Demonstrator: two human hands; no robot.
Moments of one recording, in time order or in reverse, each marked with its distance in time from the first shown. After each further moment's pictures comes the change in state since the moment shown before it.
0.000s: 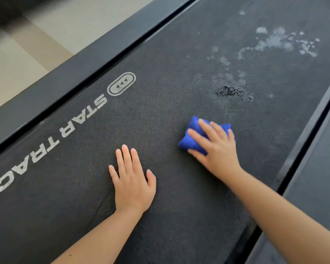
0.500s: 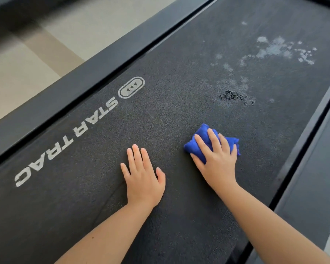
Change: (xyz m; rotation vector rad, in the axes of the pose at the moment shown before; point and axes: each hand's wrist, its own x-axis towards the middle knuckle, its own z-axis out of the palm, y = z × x) left_hand 0.000 0.001 -0.003 -0.002 -0.035 -0.016; right_hand -0.021 -0.043 -0.007 -0.083 0.061 0.217
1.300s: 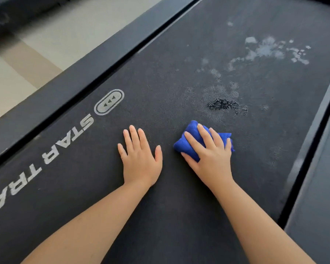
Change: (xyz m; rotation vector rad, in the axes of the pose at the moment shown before) left_hand 0.100 0.052 -0.005 -0.048 0.060 0.062; right_hand 0.054 0.027 0.020 0.096 0.053 -0.010
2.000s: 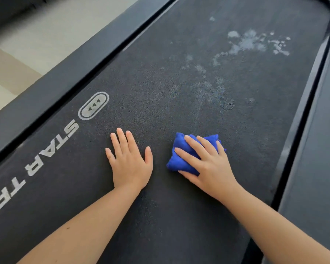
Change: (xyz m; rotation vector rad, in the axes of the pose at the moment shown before) left_hand 0.001 -0.002 0.001 0.028 -0.026 -0.002; right_hand -0.026 0.021 -0.015 0.018 -0.075 -0.234
